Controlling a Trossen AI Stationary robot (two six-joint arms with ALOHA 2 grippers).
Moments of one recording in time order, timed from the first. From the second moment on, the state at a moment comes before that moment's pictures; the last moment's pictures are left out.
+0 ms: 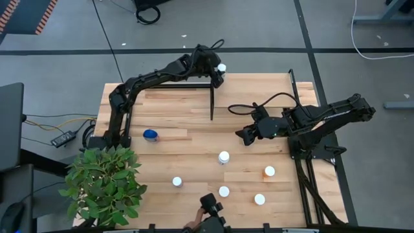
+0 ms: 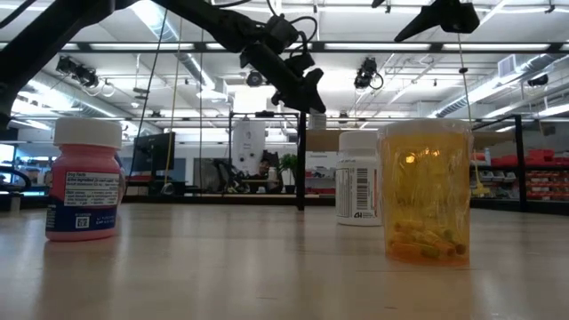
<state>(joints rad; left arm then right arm) 0.56 2.06 1.86 -0.29 0.00 0.13 0.25 1.19 1.19 -0.80 0.42 1.18</state>
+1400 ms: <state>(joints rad) 0.55 2.07 1.86 -0.32 0.00 0.09 0.25 1.19 1.19 -0.79 0.43 1.15</state>
